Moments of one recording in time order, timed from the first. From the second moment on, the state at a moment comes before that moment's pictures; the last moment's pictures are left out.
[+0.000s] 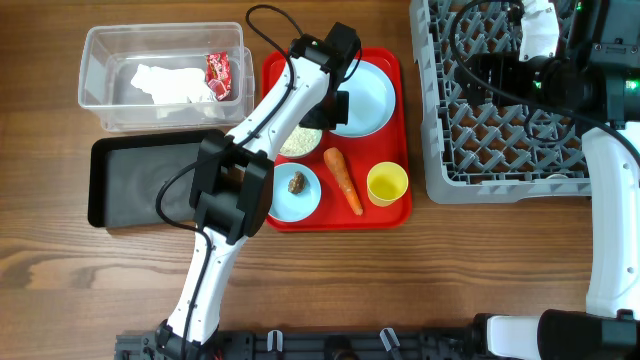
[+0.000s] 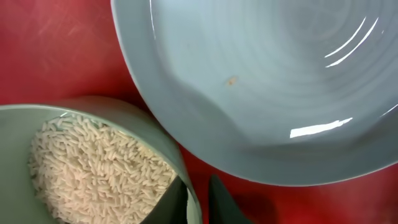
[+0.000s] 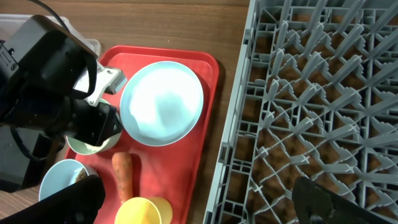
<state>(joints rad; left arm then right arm) -0.52 2.42 2.17 -1.24 -0.01 -0.43 -0.08 1.54 1.68 -1.05 -0.37 -0.13</state>
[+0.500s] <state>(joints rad) -0.52 2.42 2.17 -1.18 -0.01 -0.44 -0.08 1.54 1.68 -1.06 -0.37 -0.13</state>
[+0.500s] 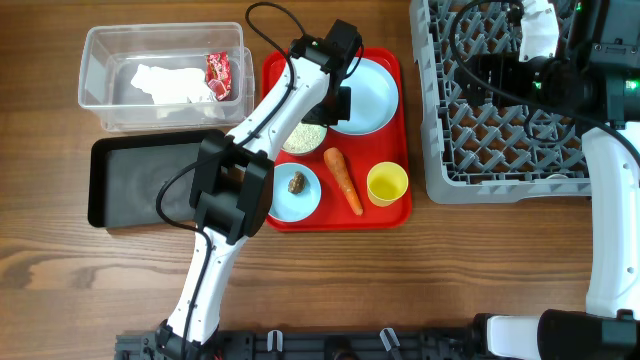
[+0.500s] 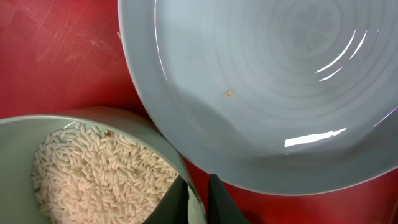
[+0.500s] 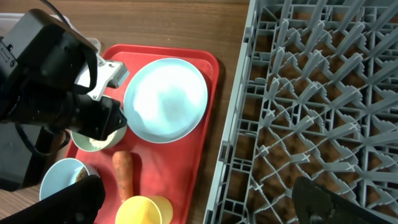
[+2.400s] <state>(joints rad) -0.52 2.42 2.15 -1.24 -0.03 -0.45 -0.08 1.54 1.68 -1.08 -0.37 -0.13</state>
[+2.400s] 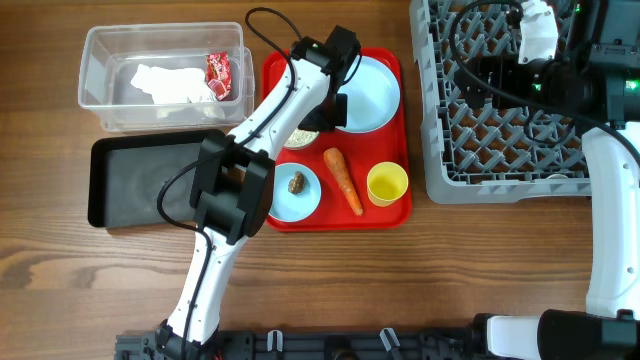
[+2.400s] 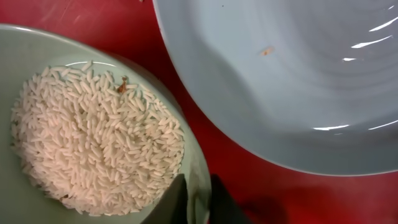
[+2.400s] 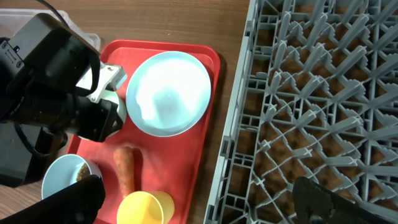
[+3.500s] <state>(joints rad) -0.52 2.17 2.15 -1.29 -0.05 -0.45 -0.08 1.54 1.68 -1.09 -0.37 -0.13</state>
